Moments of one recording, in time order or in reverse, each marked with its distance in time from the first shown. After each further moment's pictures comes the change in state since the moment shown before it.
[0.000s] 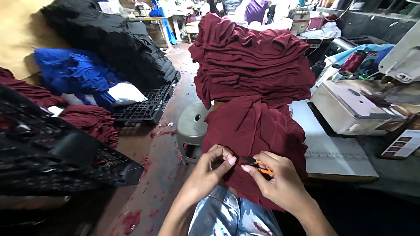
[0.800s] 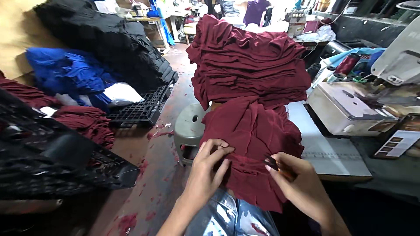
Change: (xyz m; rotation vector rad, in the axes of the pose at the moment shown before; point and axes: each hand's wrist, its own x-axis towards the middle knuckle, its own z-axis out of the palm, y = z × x) left_hand 0.009 -0.028 0.010 0.549 0.275 0.532; right_hand -0.015 0.011 -0.035 0.137 0.041 0.195
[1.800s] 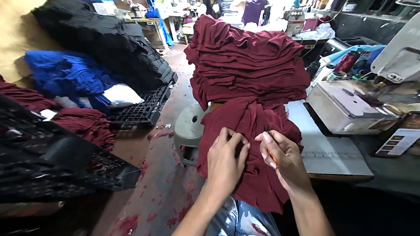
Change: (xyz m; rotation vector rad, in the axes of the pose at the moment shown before) left_hand 0.041 0.038 0.030 0.144 0.031 -0.165; right_hand 0.042 -0.016 0.025 0.721 0.075 0.200
